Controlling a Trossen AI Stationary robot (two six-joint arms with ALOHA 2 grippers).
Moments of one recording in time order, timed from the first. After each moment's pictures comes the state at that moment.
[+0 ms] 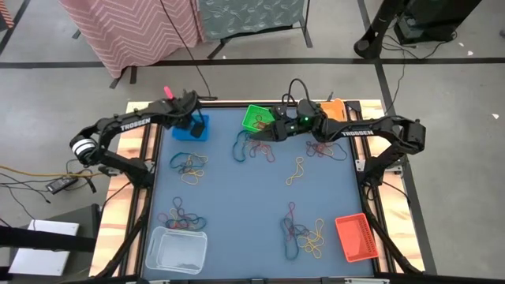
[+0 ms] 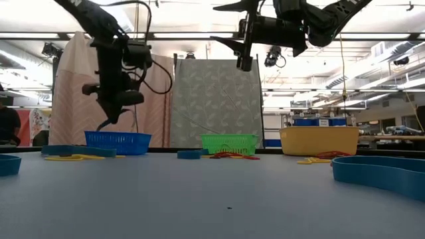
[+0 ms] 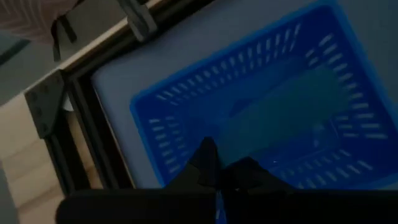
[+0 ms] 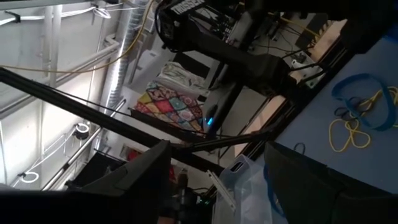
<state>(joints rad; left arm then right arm) 0.74 1.36 0.91 -0.80 -0.38 -0.30 -0.35 1.56 0.92 0.68 -0.62 1.12</state>
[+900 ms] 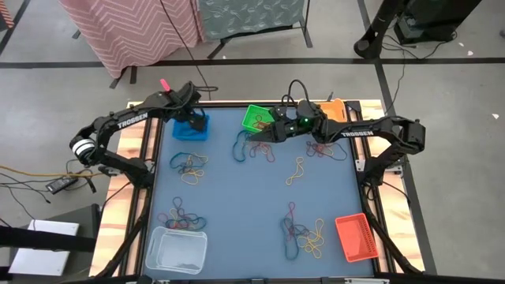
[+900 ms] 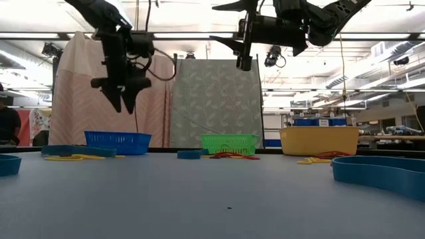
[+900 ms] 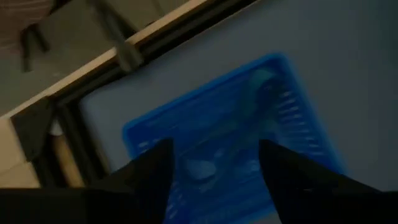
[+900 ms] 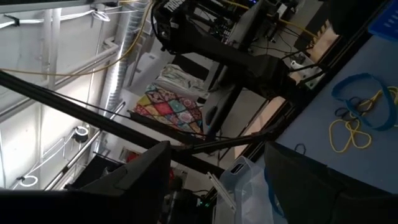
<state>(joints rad) 0.77 1.36 1.03 -0.85 -0.26 -0.26 -0.34 1.56 0.92 0.68 -0.60 1.12</state>
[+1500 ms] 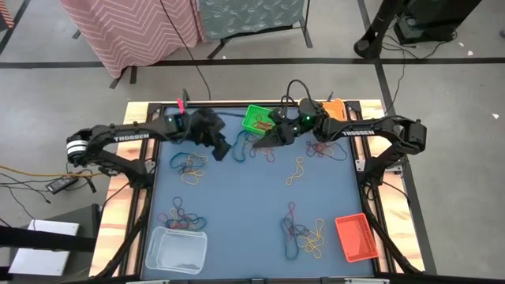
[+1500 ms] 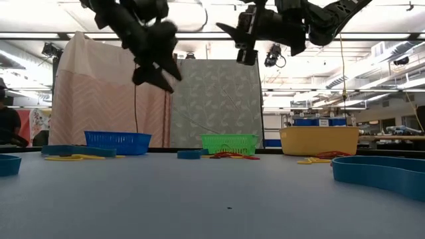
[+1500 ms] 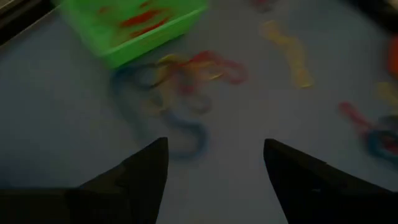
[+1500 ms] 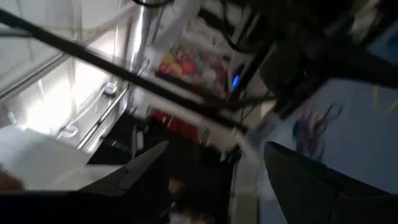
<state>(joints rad) 0.33 1.30 0.96 -0.45 0.07 -0.34 -0.35 1.55 0.92 0.69 -0.85 1.16</state>
